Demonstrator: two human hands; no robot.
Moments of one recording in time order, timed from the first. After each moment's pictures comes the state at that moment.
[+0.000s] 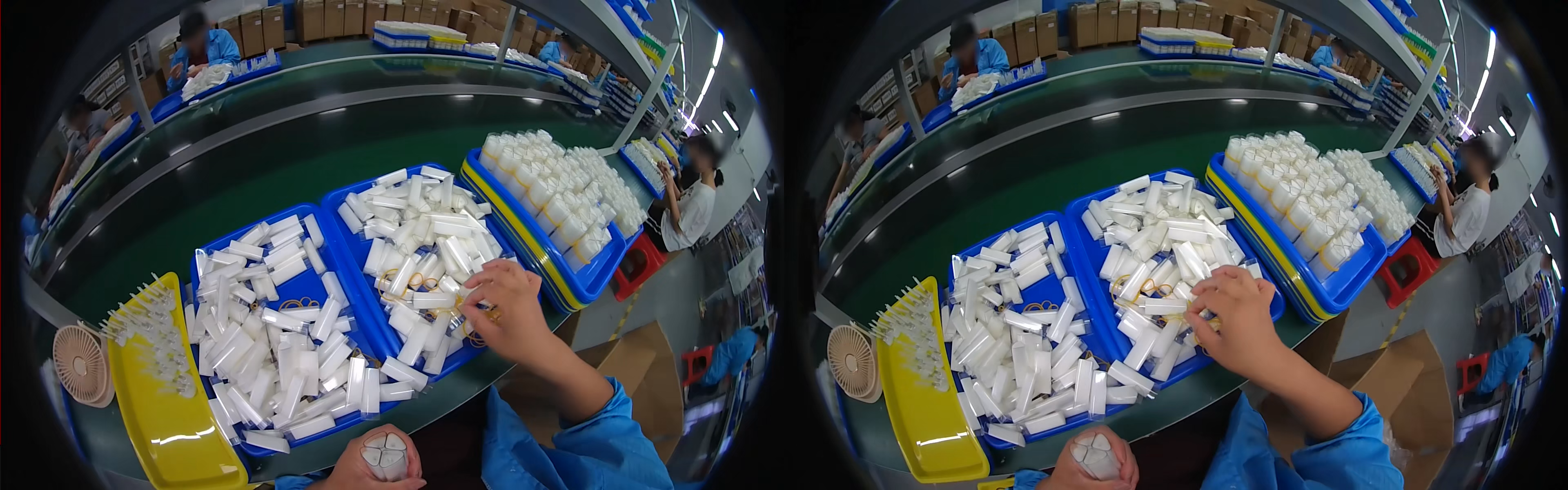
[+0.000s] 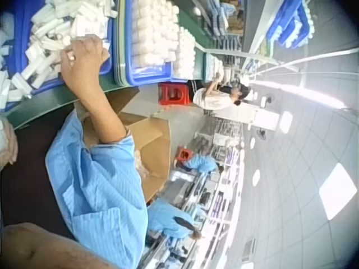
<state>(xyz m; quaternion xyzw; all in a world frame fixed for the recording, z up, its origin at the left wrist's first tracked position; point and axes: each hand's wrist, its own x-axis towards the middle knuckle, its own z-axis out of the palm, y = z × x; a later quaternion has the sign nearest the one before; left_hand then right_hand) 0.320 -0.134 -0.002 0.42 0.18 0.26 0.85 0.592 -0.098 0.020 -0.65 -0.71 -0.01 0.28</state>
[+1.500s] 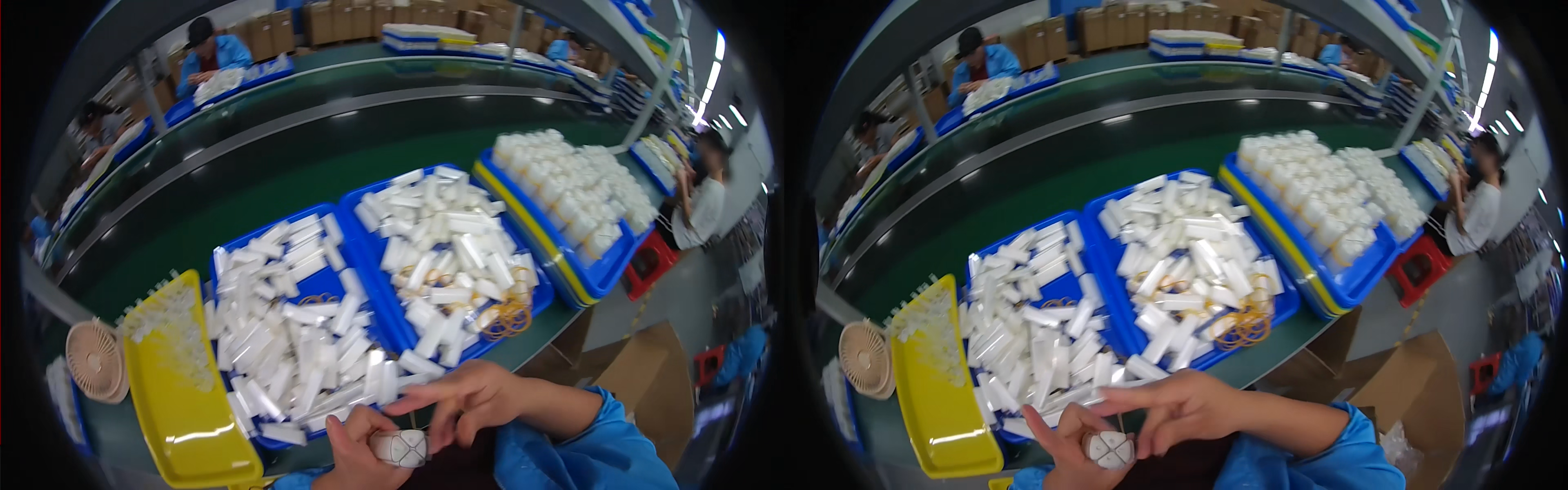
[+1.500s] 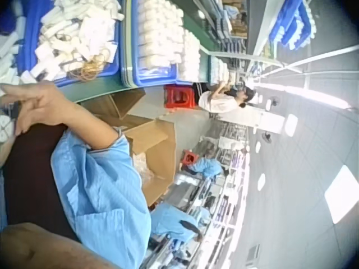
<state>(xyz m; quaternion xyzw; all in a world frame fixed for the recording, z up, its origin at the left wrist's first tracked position) 0.317 -0.140 0.002 0.77 0.35 0.41 0.34 0.530 -0.128 0.021 -0.19 -0.54 0.74 0.36</state>
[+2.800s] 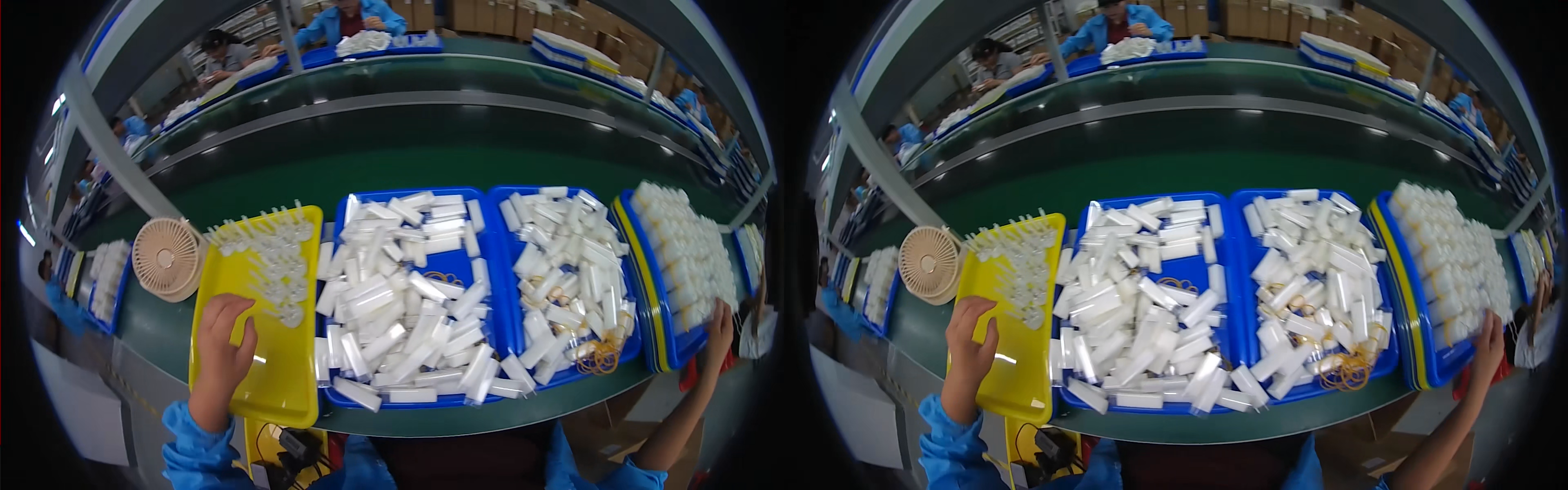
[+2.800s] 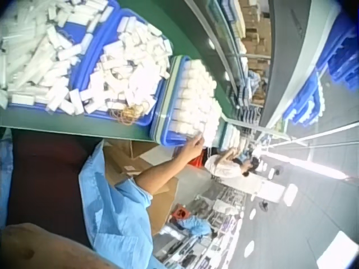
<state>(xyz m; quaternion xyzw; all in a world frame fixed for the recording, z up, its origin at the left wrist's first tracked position) 0.104 -0.068 0.033 0.78 0.54 0.30 -0.08 0.877 -0.160 0.018 -0.81 -0.44 -0.06 0.39</state>
